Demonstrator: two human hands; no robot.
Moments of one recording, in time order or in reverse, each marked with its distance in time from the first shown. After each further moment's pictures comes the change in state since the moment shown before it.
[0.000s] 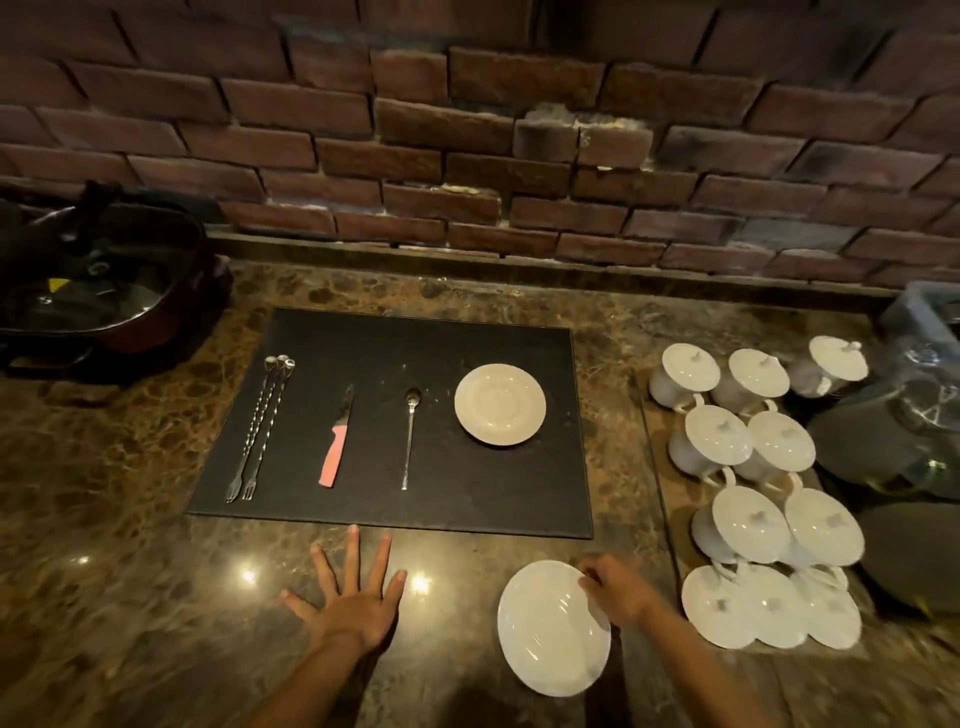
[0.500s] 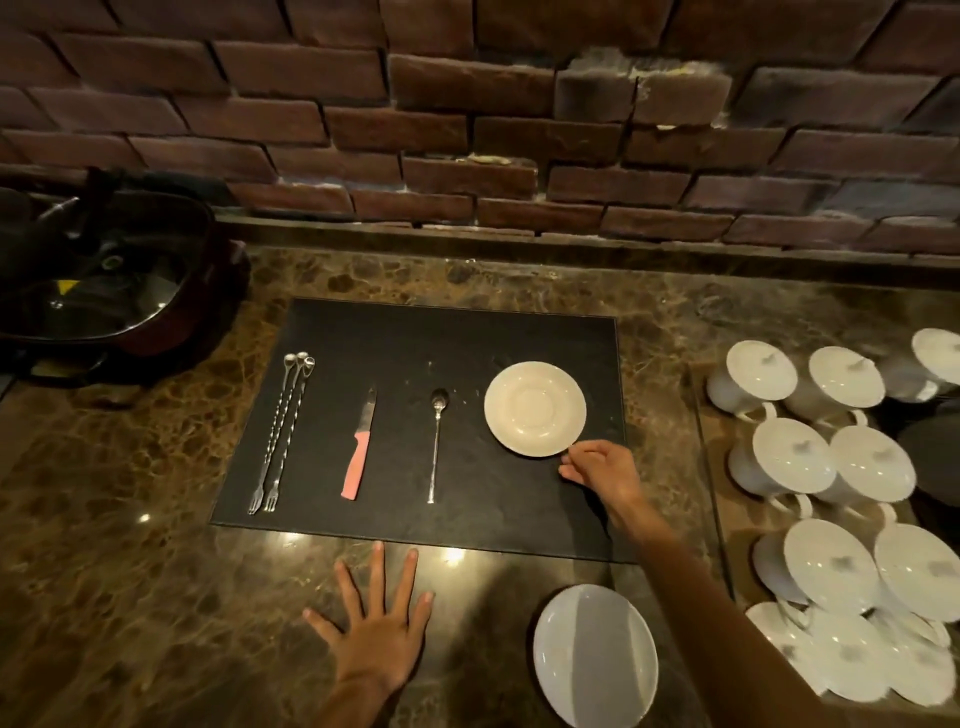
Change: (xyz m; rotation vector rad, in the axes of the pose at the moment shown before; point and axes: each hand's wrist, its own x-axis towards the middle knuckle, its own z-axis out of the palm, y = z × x) left_hand 0.026 -0.012 0.023 0.027 0.091 -0.017; right_hand 0.134 -0.085 -0.058 1.113 0.252 0.117
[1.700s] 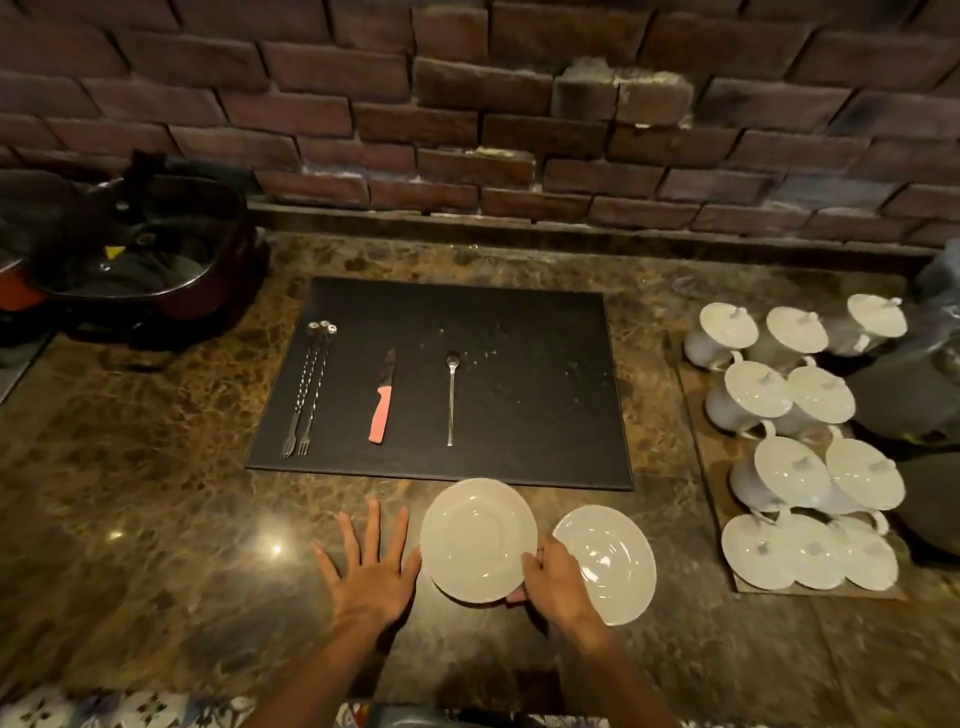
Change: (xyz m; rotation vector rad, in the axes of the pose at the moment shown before) left_hand -0.020 -0.057 0.005 0.028 0.070 0.099; right_hand -0.208 0.125 0.059 -0.435 -0.083 0.014
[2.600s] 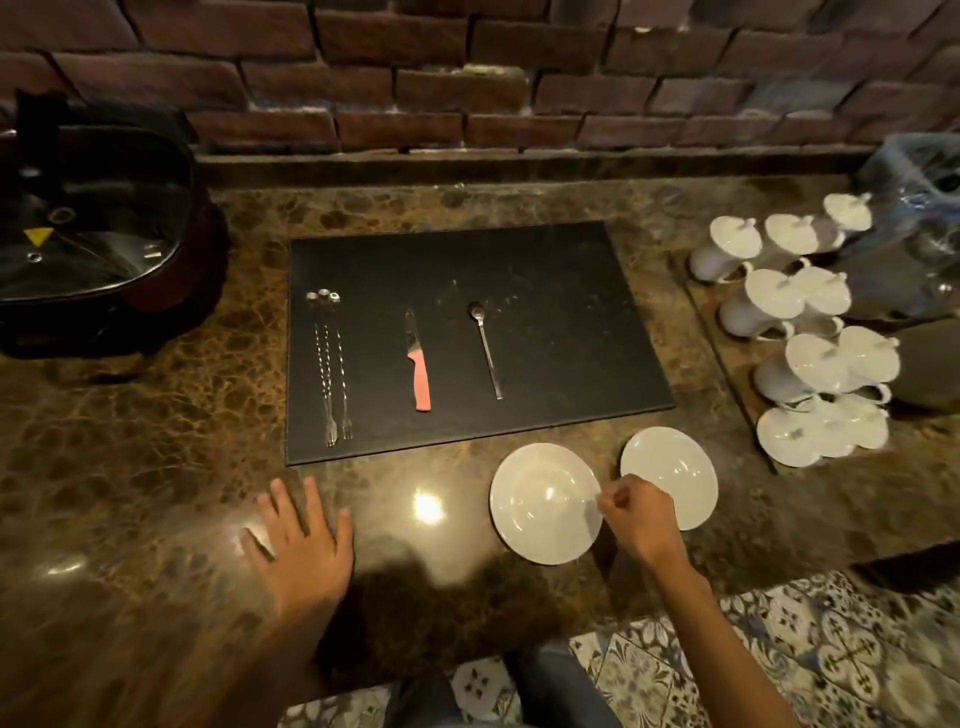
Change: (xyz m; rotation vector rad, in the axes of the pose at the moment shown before) left_hand 0.062 -0.188 -0.035 -0.100 0.345 0.020; right_hand -0.034 -0.032 0.036 -0.359 0.441 0.046
